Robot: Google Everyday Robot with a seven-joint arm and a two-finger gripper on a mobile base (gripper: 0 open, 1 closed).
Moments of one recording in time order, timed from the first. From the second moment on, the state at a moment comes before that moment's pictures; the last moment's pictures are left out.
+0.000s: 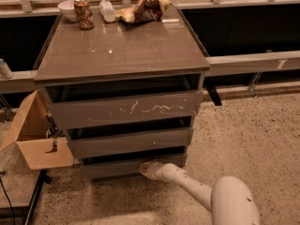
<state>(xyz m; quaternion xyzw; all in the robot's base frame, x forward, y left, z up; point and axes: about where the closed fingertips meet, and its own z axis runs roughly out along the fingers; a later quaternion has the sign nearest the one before) 0.691 0.015 0.150 -0.61 0.66 0.07 0.42</state>
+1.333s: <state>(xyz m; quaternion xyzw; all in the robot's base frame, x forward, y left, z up) 0.654 -0.004 0.156 -0.62 0.67 0.09 0.39</state>
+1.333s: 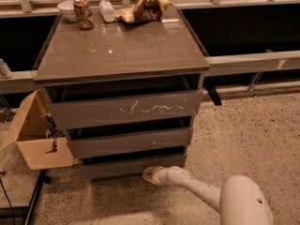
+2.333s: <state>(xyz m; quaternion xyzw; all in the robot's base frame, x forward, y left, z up) 0.629 -0.014 0.152 -0.62 0.69 0.11 0.37</state>
